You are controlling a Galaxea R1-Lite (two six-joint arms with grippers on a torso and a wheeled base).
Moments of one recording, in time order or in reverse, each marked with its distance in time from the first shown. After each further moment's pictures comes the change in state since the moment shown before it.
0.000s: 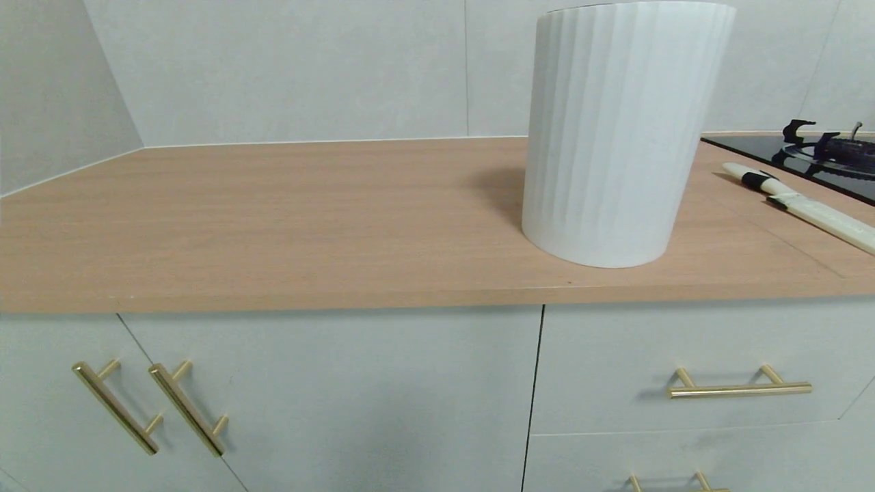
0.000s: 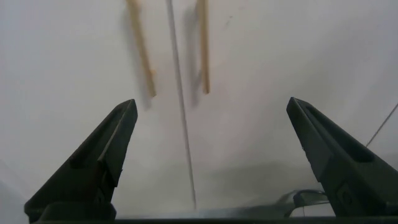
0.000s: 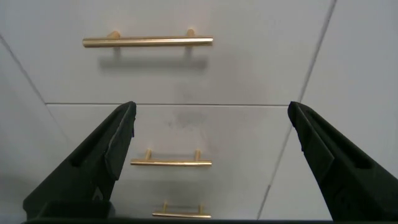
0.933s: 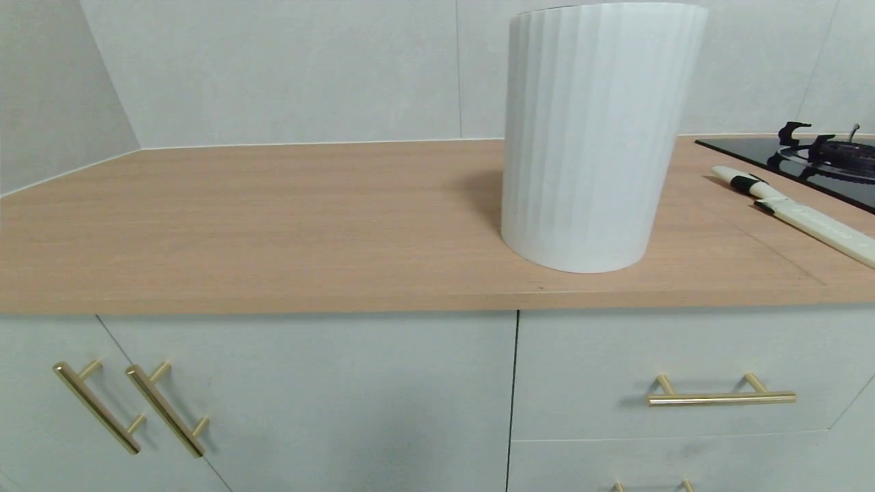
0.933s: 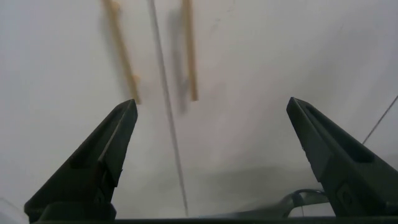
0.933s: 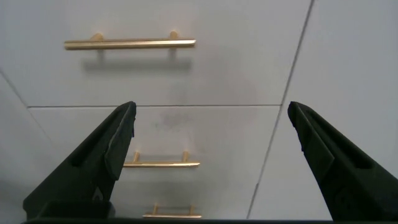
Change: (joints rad) left arm 0.001 0.000 0.000 0.001 0.001 -0.001; right arm 0.003 0.000 0.000 0.000 0.000 0.000
